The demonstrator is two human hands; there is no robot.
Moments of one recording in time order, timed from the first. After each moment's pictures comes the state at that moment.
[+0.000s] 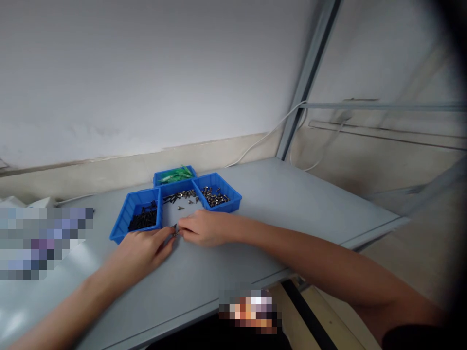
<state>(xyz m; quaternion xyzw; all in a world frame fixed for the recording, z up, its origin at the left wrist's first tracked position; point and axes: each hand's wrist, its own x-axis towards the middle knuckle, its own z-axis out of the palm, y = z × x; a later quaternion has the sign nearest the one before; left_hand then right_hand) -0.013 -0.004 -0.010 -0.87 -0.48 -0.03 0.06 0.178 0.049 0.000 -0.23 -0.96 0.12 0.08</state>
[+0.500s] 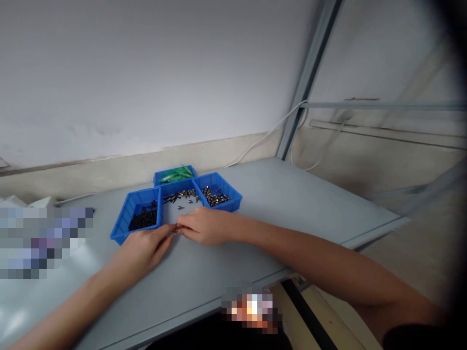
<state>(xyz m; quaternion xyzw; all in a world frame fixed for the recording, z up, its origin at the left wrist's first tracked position) -0.014 0.002 -0.018 -0.86 -0.50 -0.09 -0.02 0.177 0.051 0.000 -0.22 -0.97 0.07 0.09</state>
